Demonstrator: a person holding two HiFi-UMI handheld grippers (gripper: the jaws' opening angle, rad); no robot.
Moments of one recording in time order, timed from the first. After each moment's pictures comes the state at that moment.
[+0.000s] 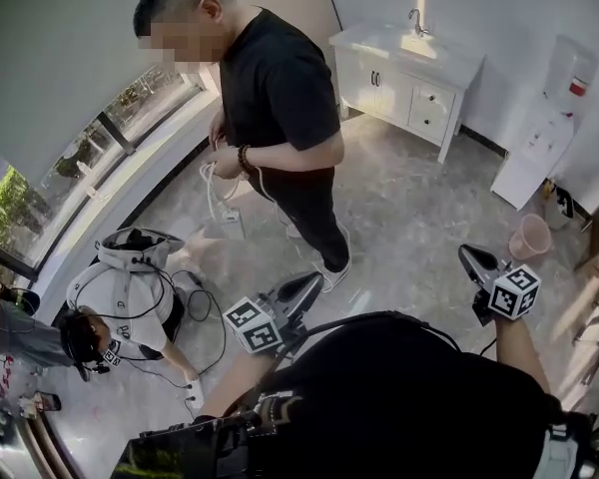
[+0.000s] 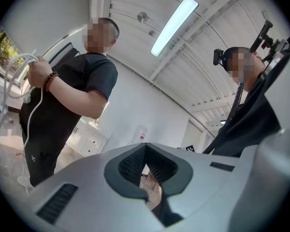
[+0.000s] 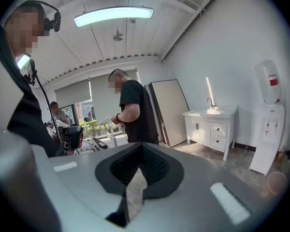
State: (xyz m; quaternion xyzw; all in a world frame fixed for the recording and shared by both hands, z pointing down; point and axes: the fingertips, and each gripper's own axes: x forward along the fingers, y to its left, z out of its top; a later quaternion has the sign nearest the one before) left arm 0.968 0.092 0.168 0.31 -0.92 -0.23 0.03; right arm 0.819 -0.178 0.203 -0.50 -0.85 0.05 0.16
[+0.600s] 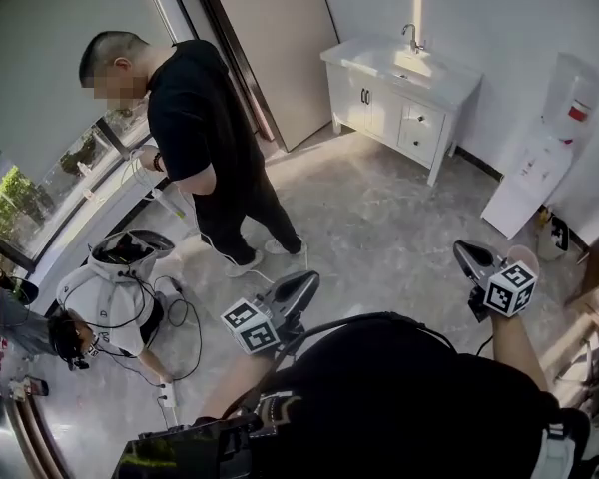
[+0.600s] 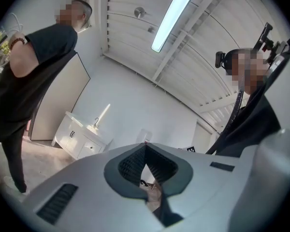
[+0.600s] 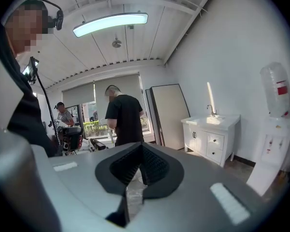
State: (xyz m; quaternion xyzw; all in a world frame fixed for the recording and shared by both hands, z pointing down) left arm 0.816 -0.038 0.144 0.27 -0.93 -0.24 0.01; right arm 0.648 -0.292 0.169 -0.54 -0.83 0.03 0.13
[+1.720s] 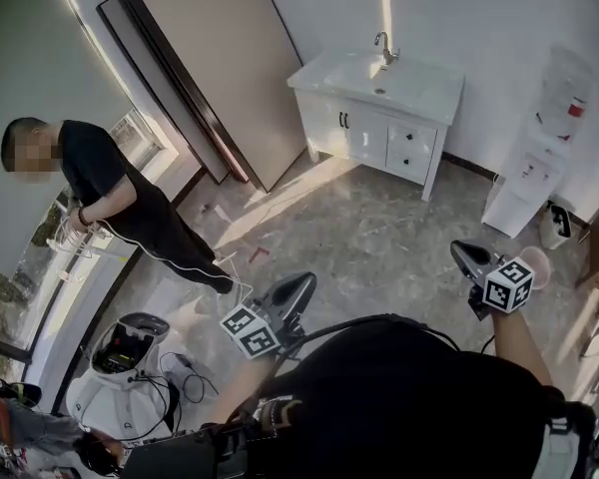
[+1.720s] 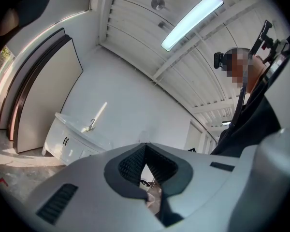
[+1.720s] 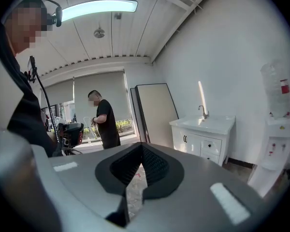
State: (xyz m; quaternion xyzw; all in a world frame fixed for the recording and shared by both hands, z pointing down) left arm 0.577 0.169 0.124 0.35 -0.91 -0.22 0.02; right arm 0.461 -0.113 0.167 -0.46 -0.88 0.04 0.14
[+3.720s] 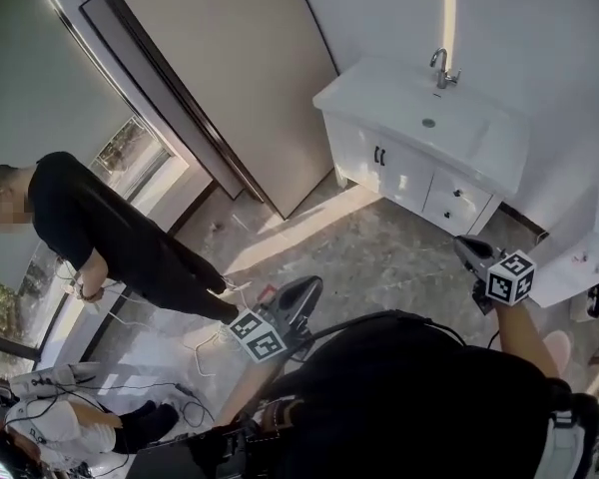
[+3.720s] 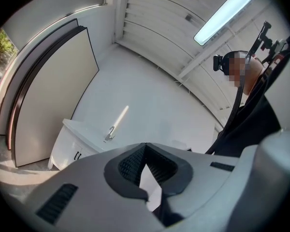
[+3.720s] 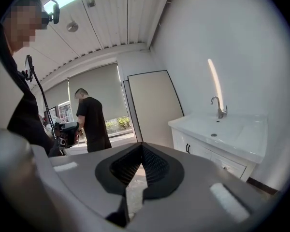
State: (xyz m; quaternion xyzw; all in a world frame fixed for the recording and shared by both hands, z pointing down) left arm 0.152 0.272 0.144 0.27 -0.93 -0.25 0.03; right arm -0.018 0.019 0.199 -0.52 -0.83 0.04 0.18
